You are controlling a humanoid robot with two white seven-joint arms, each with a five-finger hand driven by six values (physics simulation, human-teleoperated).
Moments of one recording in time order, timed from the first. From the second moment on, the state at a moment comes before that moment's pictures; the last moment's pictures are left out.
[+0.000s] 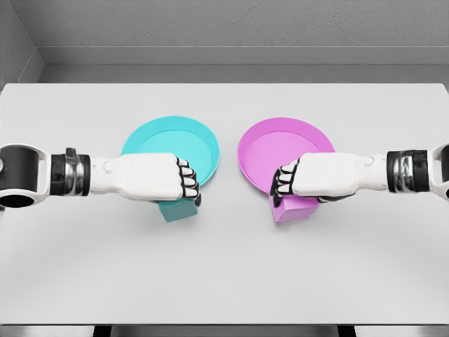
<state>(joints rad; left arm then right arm) -0.76 0.86 -0.93 -1.78 -0.54 -0.61 -0.37 -0.66 -0.90 0.77 -1.76 0.31 -0.61 0.61</state>
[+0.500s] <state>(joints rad) -0.77 0.81 -0.86 -1.54 -0.54 -0.61 -0.37 -0.66 -0.90 0.68 -1.75 0.25 -0.61 0.61</state>
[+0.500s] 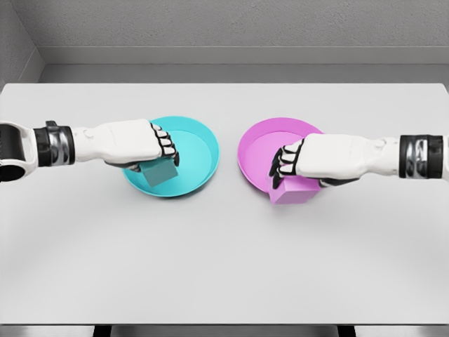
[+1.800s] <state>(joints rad) -0.82 0.75 -0.86 -1.36 -0.52 -0.61 -0.37 -0.68 -0.84 0.69 -1.75 0.25 -0.11 0.61</state>
